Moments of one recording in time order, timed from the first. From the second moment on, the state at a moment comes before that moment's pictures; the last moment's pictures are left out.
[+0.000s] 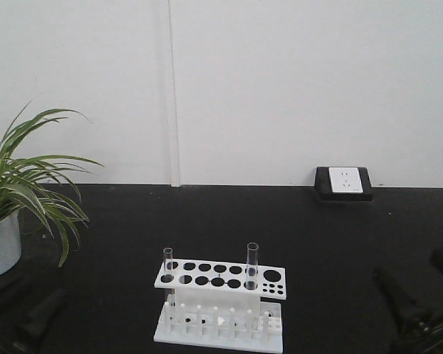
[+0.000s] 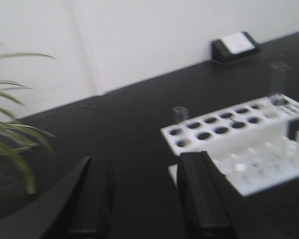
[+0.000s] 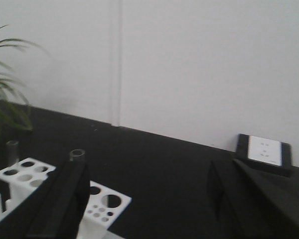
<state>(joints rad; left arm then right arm) -0.27 1.08 -0.40 0.14 -0.46 -0.03 0.16 1.03 -0.37 -0.36 -0.63 0.20</state>
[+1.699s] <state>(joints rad) -0.29 2.10 -1.07 0.30 -0.79 -0.26 0.18 1.37 -0.42 -0.33 -0.91 0.11</state>
